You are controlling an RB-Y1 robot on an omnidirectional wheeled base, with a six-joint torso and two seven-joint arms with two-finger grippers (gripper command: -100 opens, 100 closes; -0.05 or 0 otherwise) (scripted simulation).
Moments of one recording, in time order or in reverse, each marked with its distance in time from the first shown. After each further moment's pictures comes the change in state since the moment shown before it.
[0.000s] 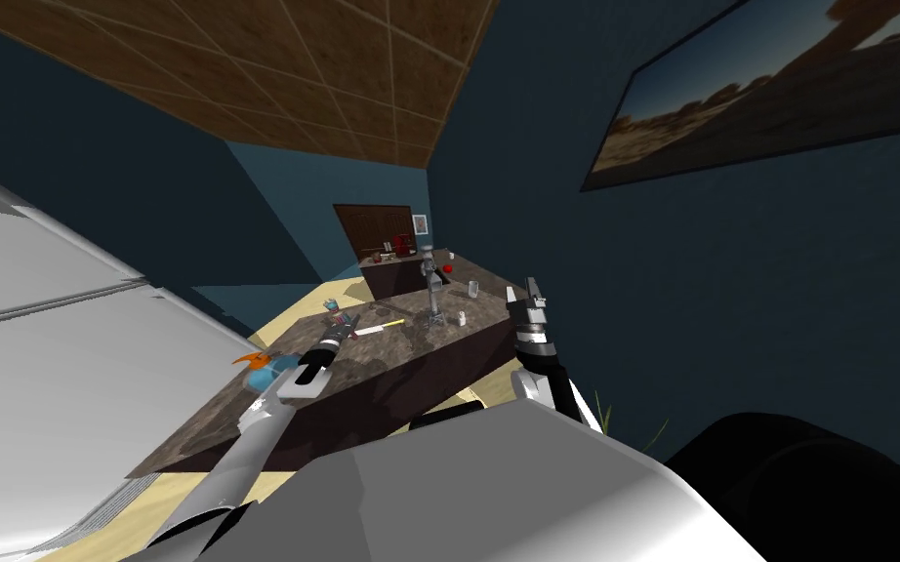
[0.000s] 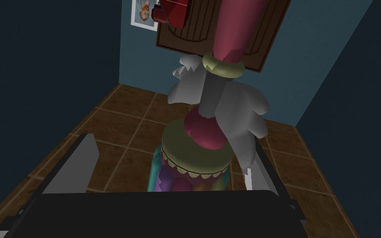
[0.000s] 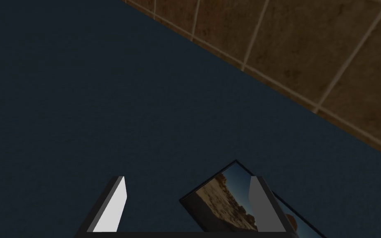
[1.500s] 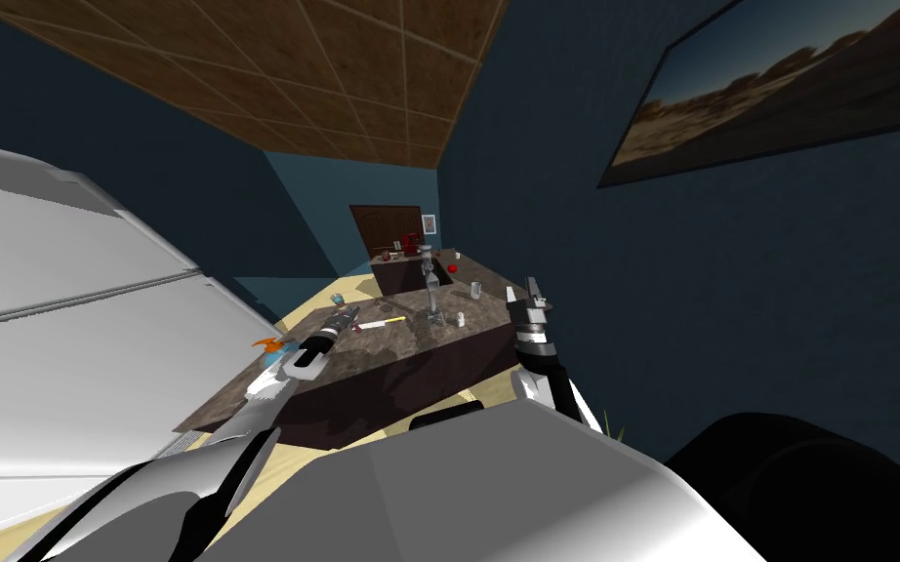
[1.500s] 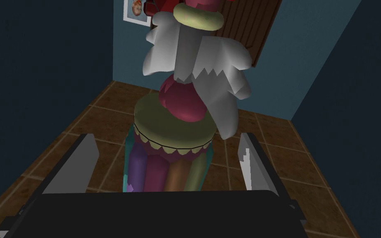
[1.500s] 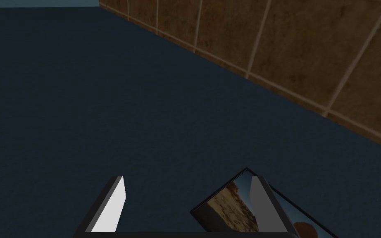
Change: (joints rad) left arm -0.281 0.098 -0.076 0.437 0.046 -0.204 -0.003; right arm 0.000 0.000 0.000 0.000 0.000 0.000 0.000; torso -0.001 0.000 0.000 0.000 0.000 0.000
